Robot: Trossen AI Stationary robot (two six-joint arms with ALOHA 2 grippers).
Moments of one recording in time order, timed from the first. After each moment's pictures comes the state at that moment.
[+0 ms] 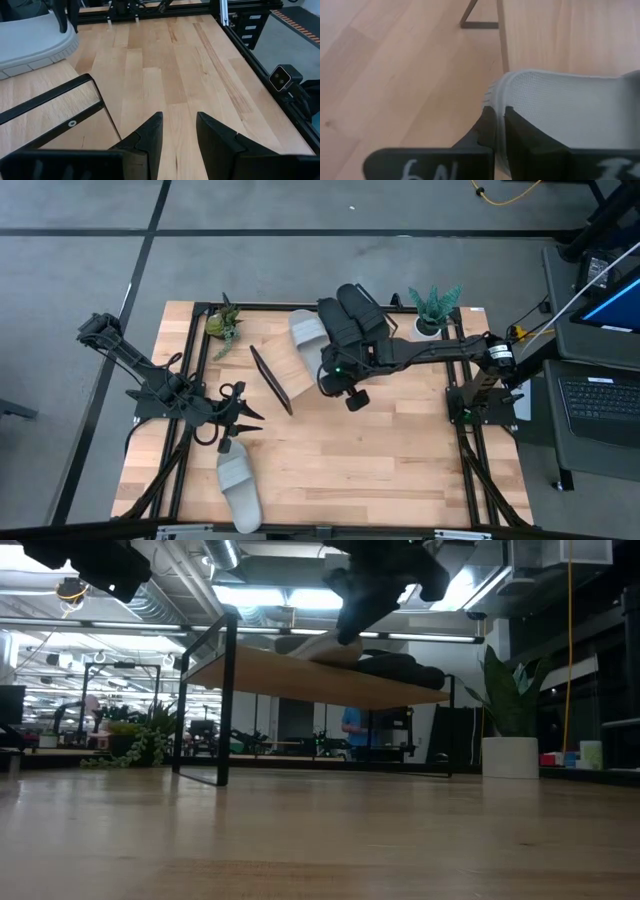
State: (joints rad) left arm -0.60 0.83 0.52 -0.17 -0.46 -0.23; right arm 0.01 1.78 1.58 -0.83 0.08 -0.61
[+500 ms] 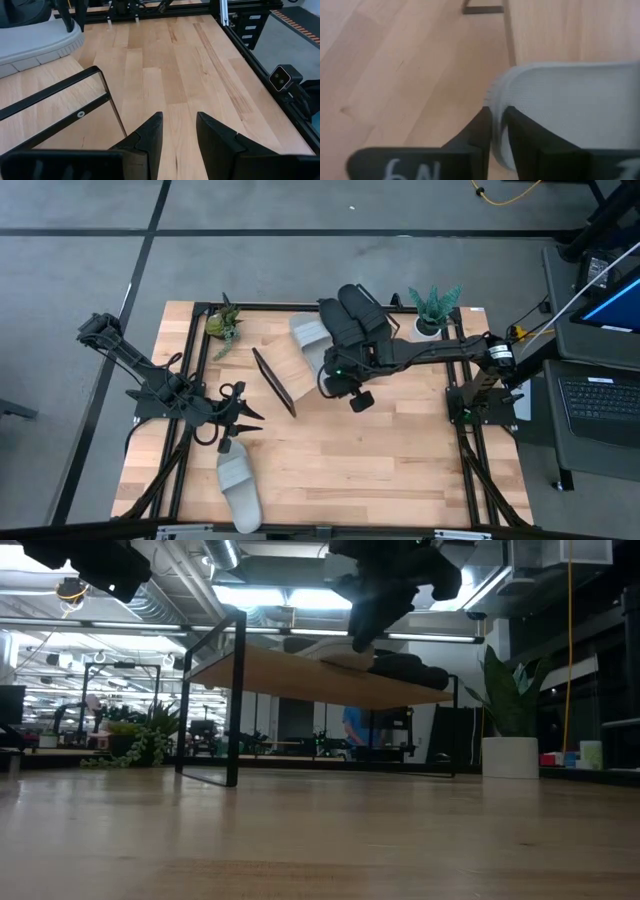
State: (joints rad) left arm -0.60 0.83 0.52 -0.17 -0.46 -0.23; right arm 0.01 1.78 1.58 -0.91 0.09 -0.57
